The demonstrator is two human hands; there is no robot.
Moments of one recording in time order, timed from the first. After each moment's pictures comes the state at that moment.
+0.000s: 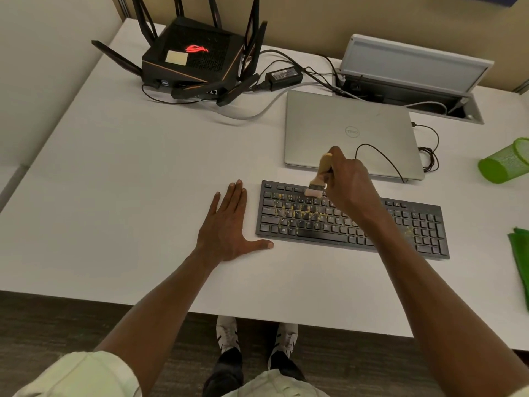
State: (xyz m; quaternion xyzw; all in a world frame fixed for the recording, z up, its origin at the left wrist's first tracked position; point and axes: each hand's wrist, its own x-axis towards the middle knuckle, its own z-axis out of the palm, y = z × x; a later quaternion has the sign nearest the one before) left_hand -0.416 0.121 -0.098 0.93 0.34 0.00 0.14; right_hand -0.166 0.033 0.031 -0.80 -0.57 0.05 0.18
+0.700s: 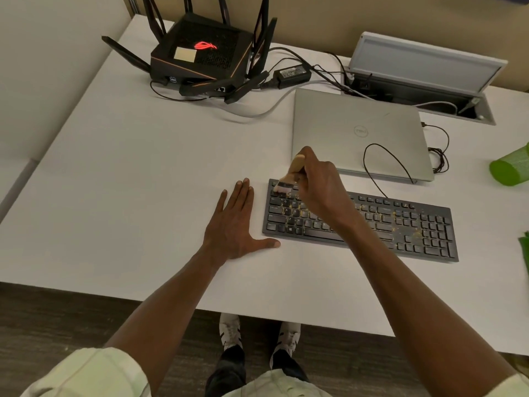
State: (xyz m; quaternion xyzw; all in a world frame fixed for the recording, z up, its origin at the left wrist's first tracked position) left_hand -0.414 0.121 -0.096 0.93 0.35 -0.01 0.14; right_hand -0.215 0.063 0.014 -0.74 -0.62 0.09 0.26
